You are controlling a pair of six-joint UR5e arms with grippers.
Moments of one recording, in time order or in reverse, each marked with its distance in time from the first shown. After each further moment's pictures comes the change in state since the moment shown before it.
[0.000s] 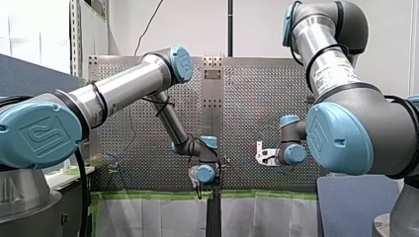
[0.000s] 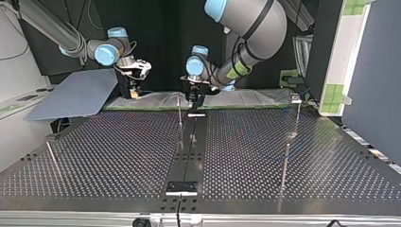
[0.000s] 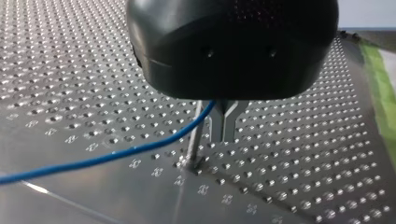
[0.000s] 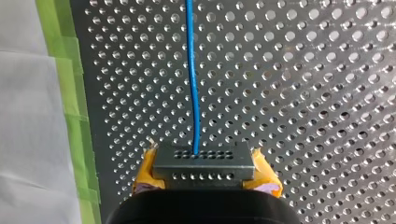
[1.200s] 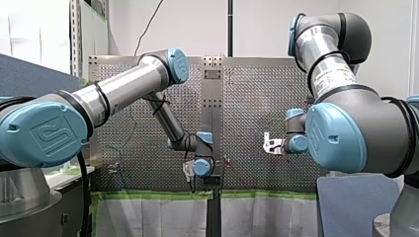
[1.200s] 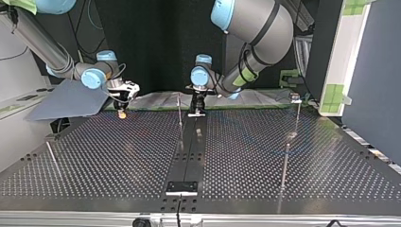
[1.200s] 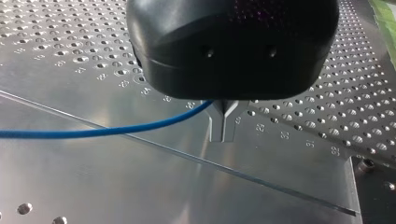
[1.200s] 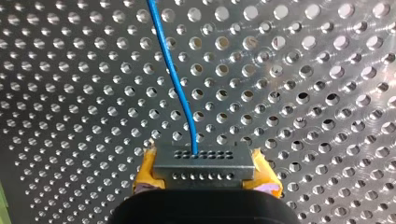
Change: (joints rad) left arm 0.057 0.001 0.048 -0.065 -0.016 0.042; right arm -0.070 0.075 -0.284 0.161 -0.046 -0.008
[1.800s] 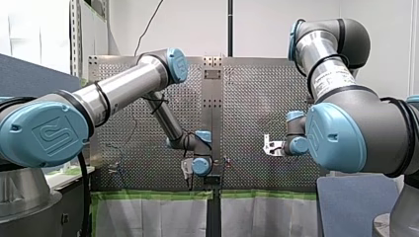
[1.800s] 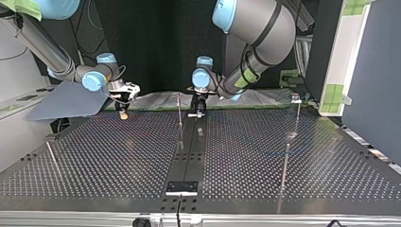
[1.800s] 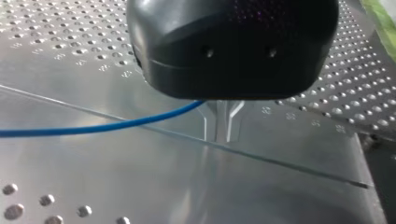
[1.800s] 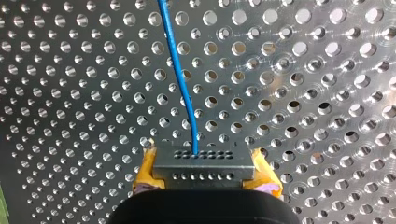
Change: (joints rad) left arm 0.014 0.008 0.004 -0.007 0.000 0.072; right arm -0.005 0.034 -0.039 0.016 -0.030 -0.015
